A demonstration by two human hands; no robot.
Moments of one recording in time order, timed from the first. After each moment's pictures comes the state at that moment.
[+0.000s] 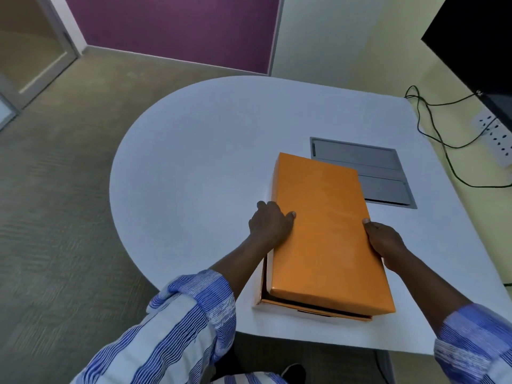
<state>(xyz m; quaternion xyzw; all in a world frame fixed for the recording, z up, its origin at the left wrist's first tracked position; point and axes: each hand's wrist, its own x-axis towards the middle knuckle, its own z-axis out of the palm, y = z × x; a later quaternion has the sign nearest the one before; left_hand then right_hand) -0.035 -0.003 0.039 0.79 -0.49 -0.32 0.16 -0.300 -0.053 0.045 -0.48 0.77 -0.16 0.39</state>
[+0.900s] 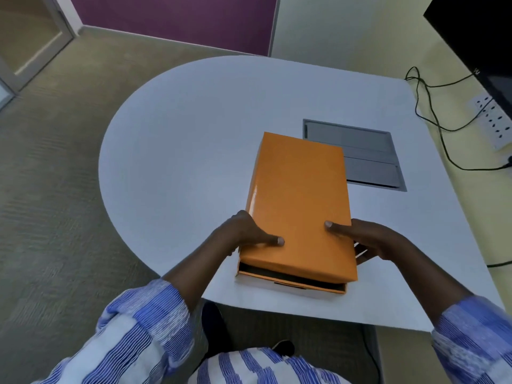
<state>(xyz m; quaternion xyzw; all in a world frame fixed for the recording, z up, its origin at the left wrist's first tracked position) -0.027 0.052 0.049 0.75 -0.43 -0.50 -0.02 -0.319 -0.029 0.077 -0.51 0.66 0.10 0.54</state>
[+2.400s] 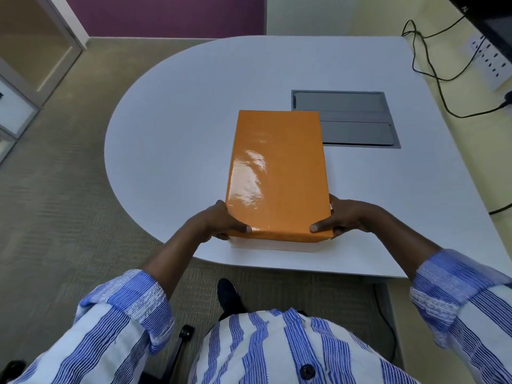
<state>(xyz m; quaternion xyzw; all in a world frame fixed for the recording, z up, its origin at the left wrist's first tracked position) -0.059 0.133 0.049 0.73 -0.38 -0.55 0.10 -0.363 0.022 0.046 -0.57 0.54 0.12 0.60</state>
